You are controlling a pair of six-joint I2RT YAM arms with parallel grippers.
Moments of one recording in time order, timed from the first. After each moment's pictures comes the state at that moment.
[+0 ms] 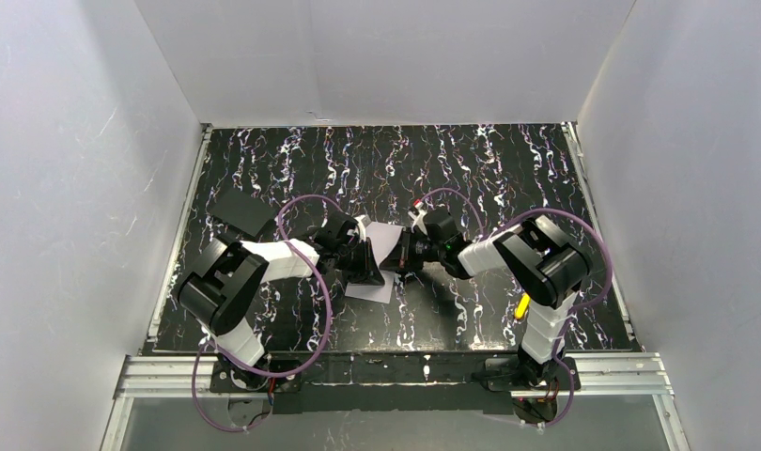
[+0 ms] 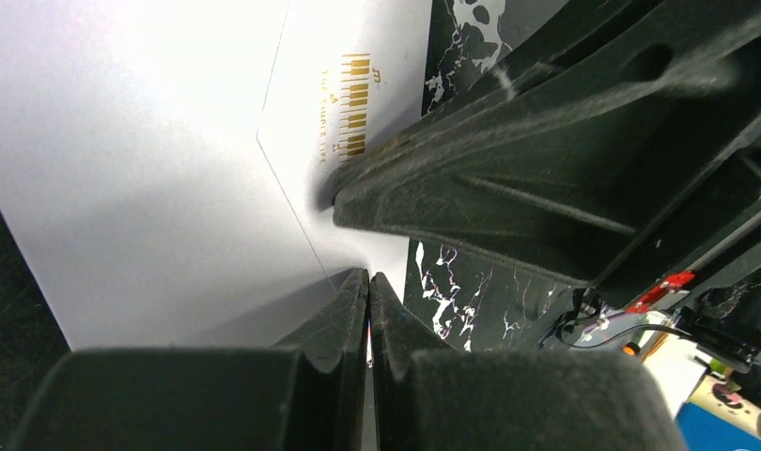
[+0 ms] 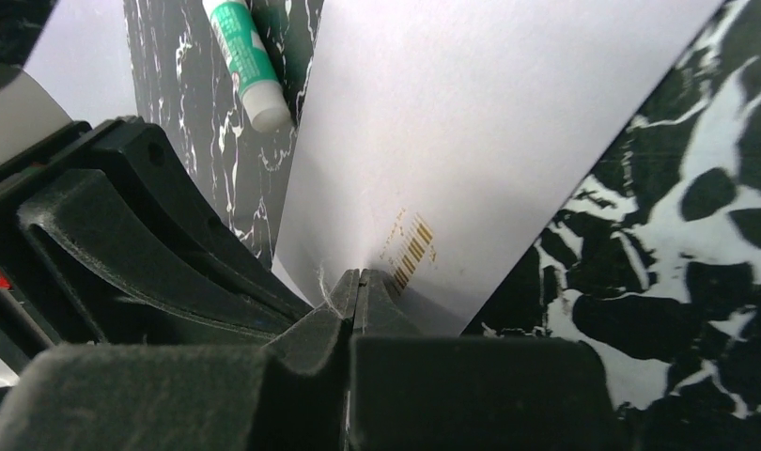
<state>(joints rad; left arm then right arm) -0.63 1.67 0.74 -0.02 0.40 -0.72 0.67 1.85 0.71 0.54 -0.50 0.86</state>
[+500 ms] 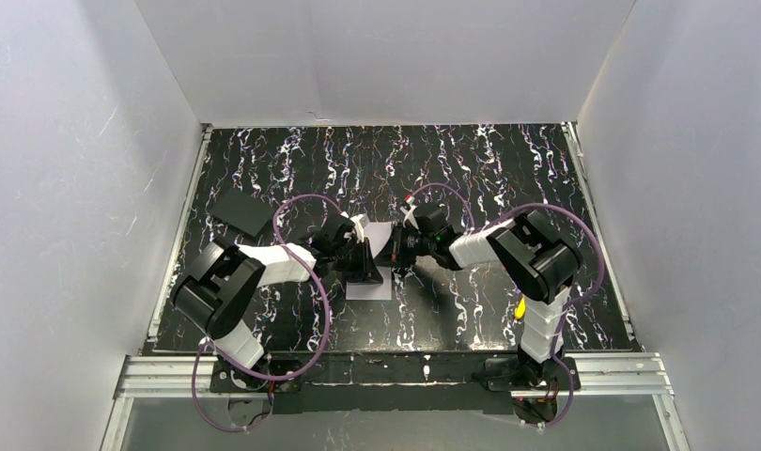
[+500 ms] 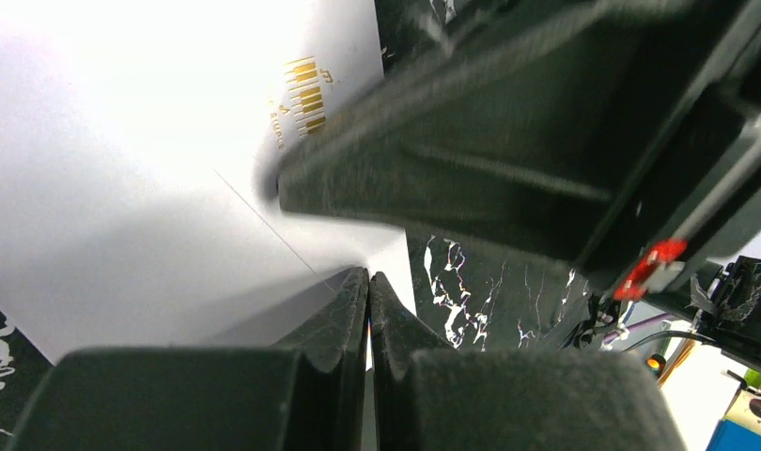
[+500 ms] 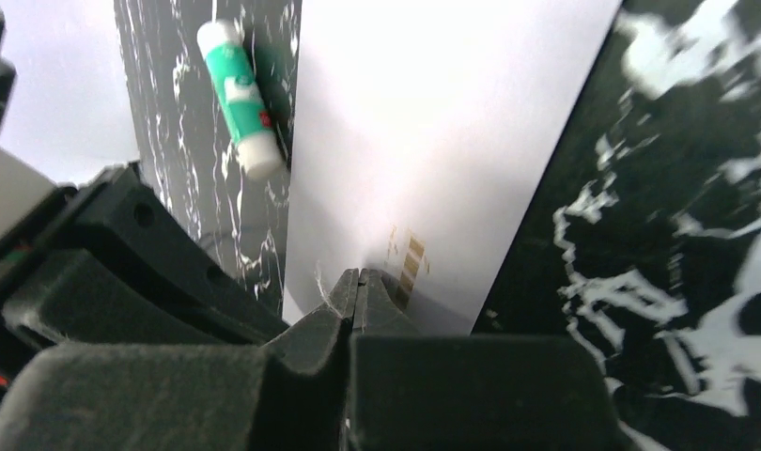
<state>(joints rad) -0.63 1.64 0.69 0.05 0.38 -0.67 0.69 1.91 0.81 0.45 -0.50 0.86</state>
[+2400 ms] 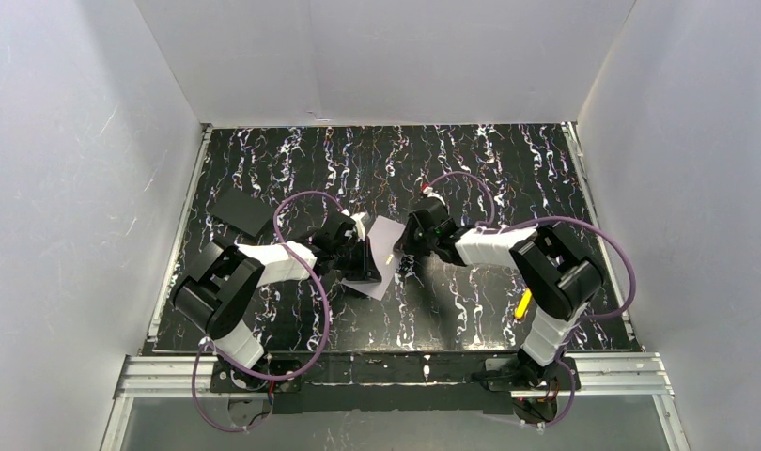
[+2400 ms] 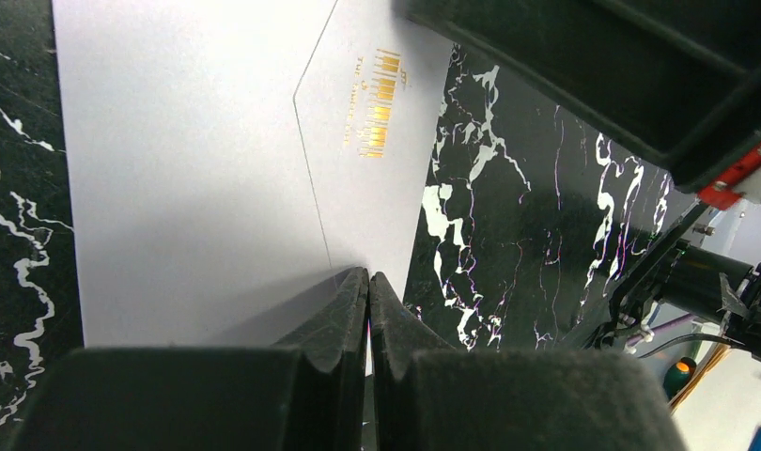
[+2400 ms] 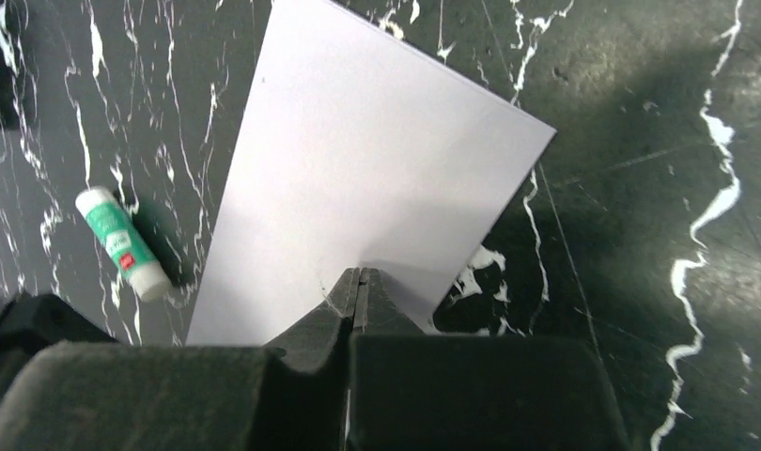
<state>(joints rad) -0.63 1.63 0.71 0.02 0.36 -0.63 0.72 1.77 0.88 0.13 -0.01 0.84</state>
